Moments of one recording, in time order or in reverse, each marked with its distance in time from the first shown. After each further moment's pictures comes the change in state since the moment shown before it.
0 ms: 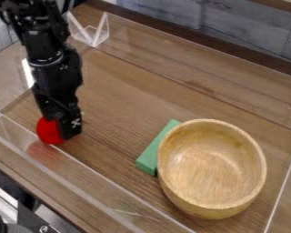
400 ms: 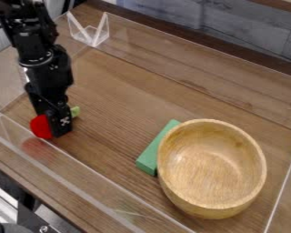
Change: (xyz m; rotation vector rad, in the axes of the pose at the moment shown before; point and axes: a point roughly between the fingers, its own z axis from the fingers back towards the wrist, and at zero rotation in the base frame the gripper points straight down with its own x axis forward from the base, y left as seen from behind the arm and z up) arm -0.003 0.018 -0.006 -0.009 -0.005 -0.026
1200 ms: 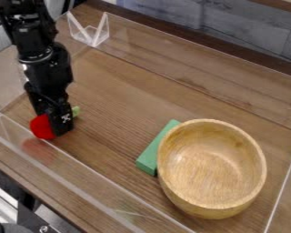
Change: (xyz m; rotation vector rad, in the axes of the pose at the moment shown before) arm 0.001 -0.004 0.002 -0.037 0.016 0.033
